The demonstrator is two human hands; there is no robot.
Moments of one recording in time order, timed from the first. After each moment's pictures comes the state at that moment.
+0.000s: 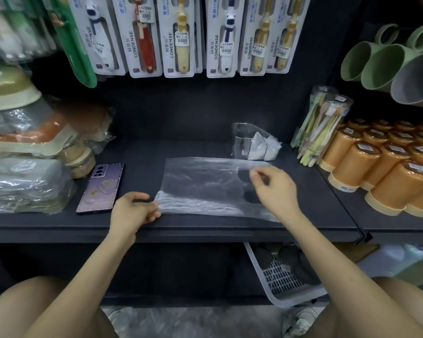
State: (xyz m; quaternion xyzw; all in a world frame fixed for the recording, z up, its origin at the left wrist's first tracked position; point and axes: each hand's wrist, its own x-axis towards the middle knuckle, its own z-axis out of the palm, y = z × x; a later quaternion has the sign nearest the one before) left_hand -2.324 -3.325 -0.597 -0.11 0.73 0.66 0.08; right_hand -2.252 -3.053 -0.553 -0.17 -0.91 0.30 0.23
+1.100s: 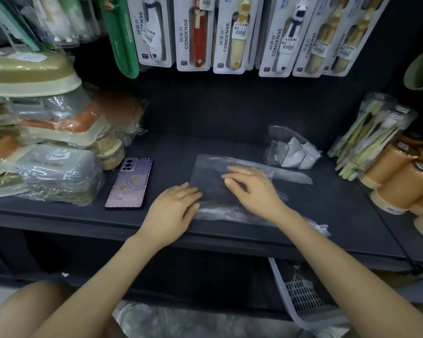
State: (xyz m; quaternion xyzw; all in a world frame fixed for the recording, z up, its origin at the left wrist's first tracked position) left_hand -2.347 -3.338 -0.621 0.35 0.91 0.17 -0.11; right_hand -2.328 -3.111 -0.580 0.08 -0.96 0.24 0.10
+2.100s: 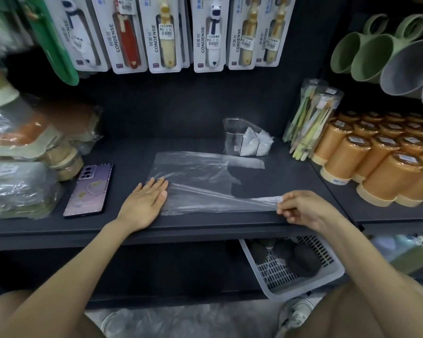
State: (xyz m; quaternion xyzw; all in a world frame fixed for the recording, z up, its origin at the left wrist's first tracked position) left_hand -2.369 -3.310 -0.627 0.27 0.95 0.12 0.07; right_hand -2.213 -2.982 -0.568 -0.35 -0.70 0.63 -0.04
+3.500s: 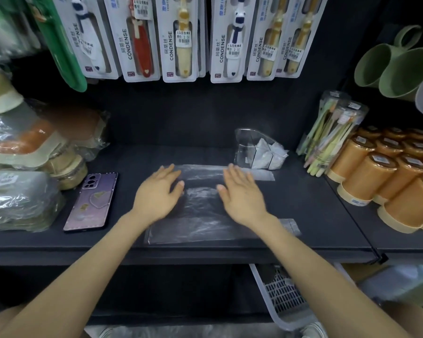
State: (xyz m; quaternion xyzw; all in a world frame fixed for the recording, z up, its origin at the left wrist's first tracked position) left_hand -2.394 -3.278 -0.590 0.24 0.95 0.21 -0.03; right_hand -2.323 -3.080 -0.586 -0.04 -0.99 0.08 0.04
